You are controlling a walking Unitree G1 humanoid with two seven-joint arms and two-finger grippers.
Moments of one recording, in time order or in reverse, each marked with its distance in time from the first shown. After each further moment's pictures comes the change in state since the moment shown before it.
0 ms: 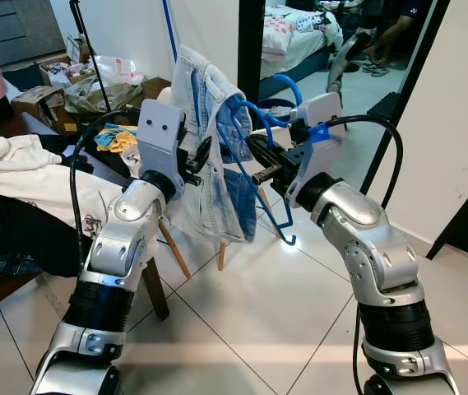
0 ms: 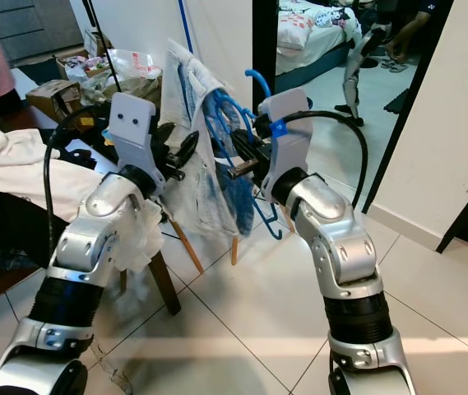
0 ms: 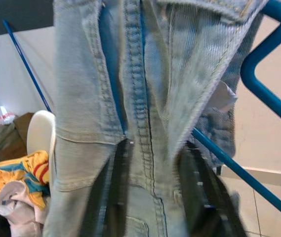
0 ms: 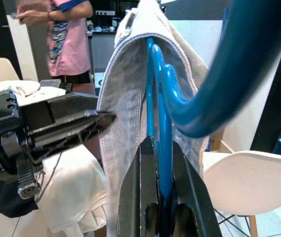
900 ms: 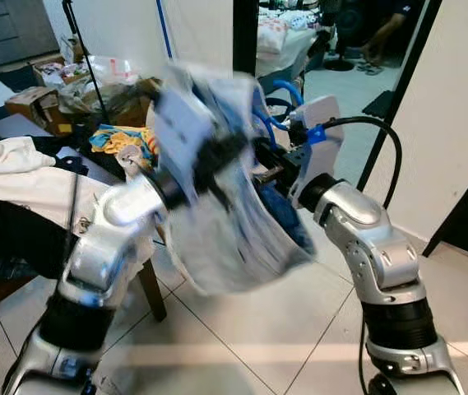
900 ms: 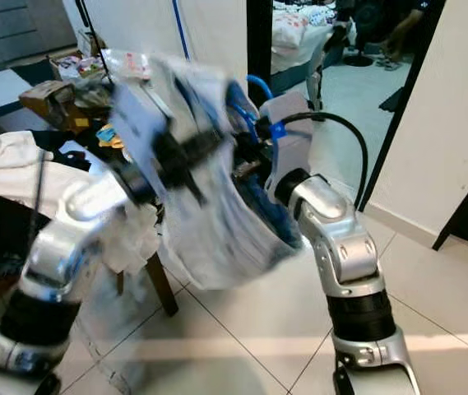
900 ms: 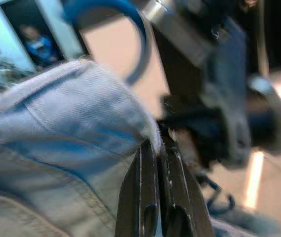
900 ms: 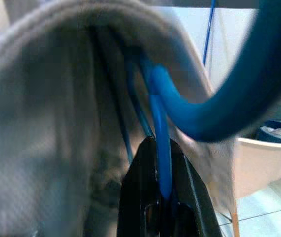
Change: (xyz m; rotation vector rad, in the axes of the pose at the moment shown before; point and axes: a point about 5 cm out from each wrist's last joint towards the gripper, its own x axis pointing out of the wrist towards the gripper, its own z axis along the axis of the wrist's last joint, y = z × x) left arm -0.041 -0.055 0.027 0.101 -0.116 -0.672; right arm 0.001 -0.006 -0.010 -0.024 0.069 -0.029
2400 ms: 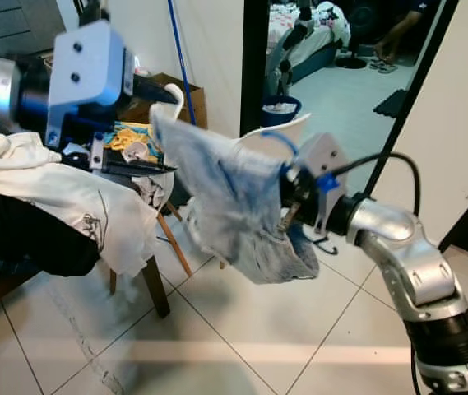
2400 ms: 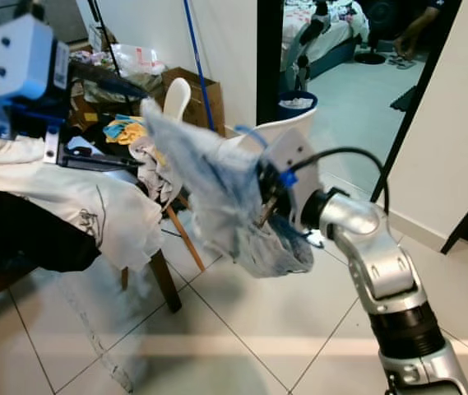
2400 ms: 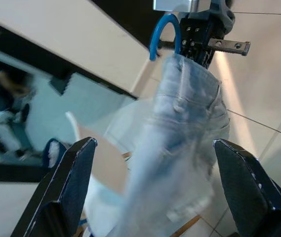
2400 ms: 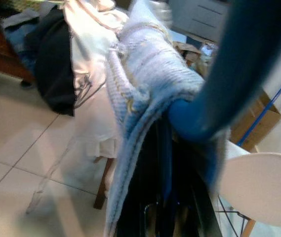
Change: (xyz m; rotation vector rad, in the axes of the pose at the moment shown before) left arm -0.052 0.101 0.104 0.535 0.323 -0.496; right arm -0.035 0.002 -0.015 -0.275 0.092 0.417
